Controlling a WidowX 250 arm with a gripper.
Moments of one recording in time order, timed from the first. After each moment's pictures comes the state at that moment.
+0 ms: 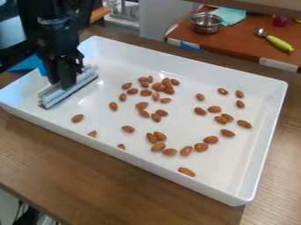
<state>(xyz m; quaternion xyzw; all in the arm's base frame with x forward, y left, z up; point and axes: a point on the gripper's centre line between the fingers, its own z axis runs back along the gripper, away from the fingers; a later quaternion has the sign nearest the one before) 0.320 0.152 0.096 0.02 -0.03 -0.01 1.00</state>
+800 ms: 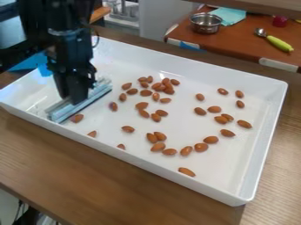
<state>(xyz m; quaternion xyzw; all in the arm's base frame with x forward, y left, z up) 0.299 0.105 0.093 0.00 -0.01 -0.04 1.00</state>
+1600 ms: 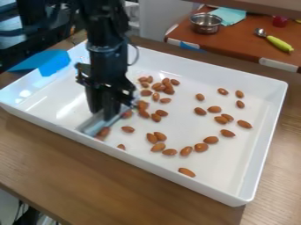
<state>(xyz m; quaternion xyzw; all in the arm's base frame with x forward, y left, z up) 0.293 0.022 0.089 0.00 -0.02 -0.05 1.00</state>
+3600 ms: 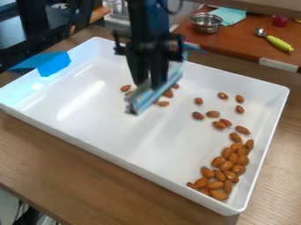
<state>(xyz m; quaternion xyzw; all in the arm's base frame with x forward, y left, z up) 0.323 -0.012 0.152 -0.08 -0.02 0.00 1.00</state>
